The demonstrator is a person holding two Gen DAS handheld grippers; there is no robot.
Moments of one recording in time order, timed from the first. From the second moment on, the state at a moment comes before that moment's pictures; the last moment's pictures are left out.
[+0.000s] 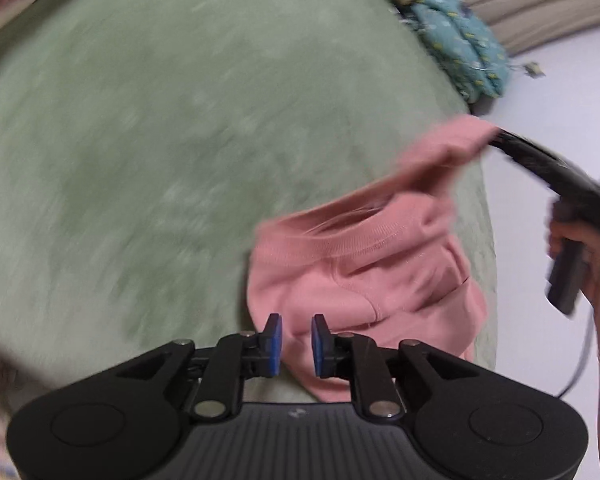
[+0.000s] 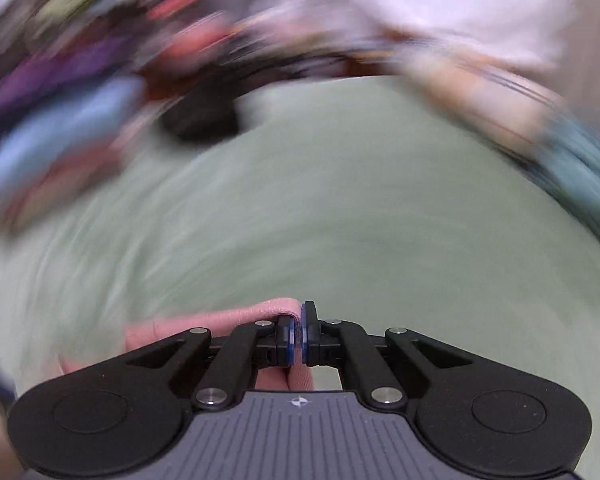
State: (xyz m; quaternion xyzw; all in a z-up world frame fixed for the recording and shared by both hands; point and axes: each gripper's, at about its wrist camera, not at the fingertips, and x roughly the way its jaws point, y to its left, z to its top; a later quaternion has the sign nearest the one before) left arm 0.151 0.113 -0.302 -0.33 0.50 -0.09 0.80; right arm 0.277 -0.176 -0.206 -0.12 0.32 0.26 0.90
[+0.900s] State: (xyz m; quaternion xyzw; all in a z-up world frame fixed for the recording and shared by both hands) left arm 0.292 -0.007 -0.356 -0.10 0.45 -0.34 0.82; right arm 0.165 -0.384 -0.236 0.02 0.31 0.18 0.93
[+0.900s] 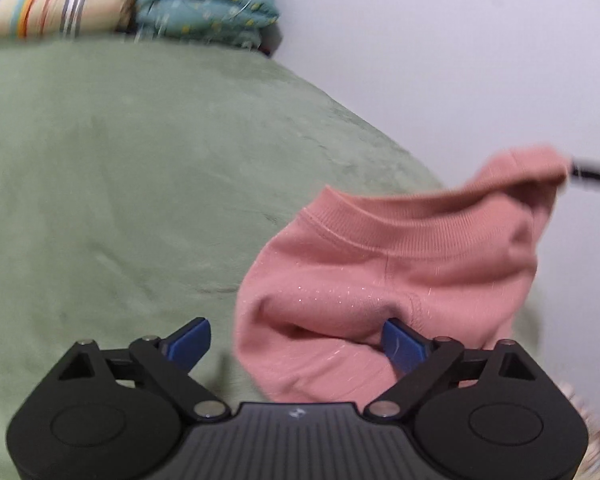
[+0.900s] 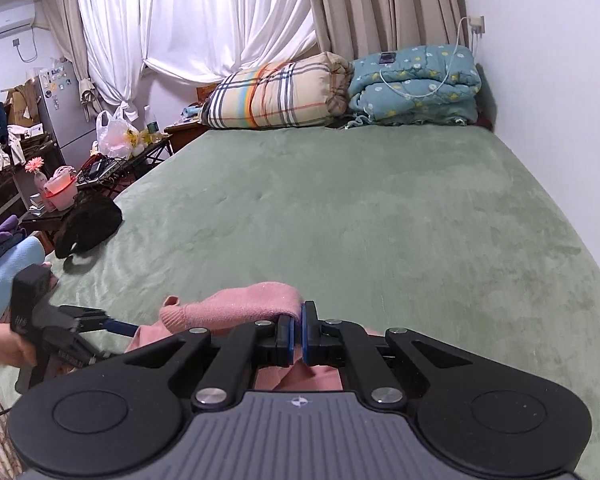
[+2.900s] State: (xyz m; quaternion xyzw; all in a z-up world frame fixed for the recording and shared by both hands) left arm 0.371 -0.005 -0.114 0.08 0.31 -0.14 0.94; right arm 0.281 -0.366 -0.060 -0.05 0.12 0.09 0.99
